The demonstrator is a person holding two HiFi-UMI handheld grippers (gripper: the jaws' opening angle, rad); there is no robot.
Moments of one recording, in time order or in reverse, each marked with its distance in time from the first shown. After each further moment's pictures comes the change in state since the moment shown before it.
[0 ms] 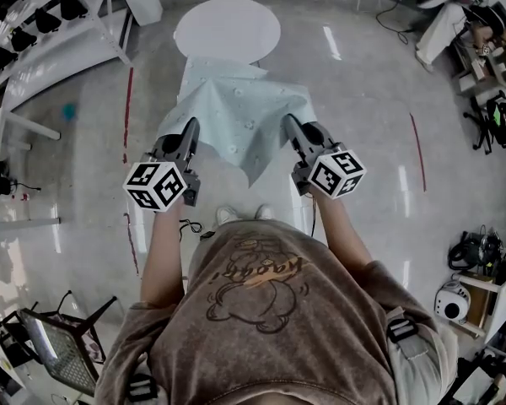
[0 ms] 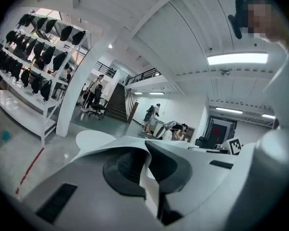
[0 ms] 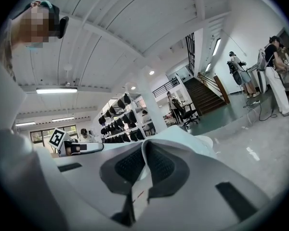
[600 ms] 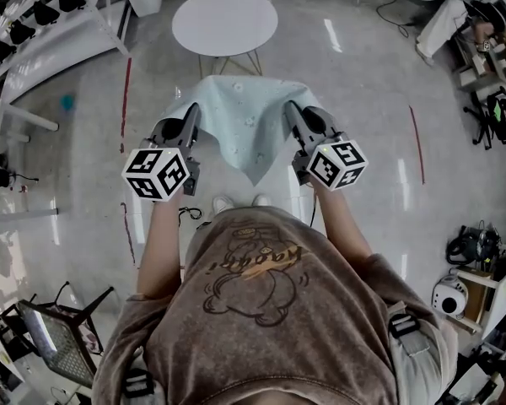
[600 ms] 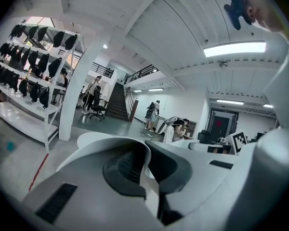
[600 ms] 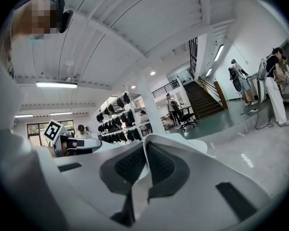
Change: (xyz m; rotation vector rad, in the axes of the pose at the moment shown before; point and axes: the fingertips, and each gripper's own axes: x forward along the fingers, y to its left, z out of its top) left arm 0.000 -0.031 0.007 0.072 0.035 0.030; right arm -0.019 0.004 0.015 -0.066 -0.002 -0.039
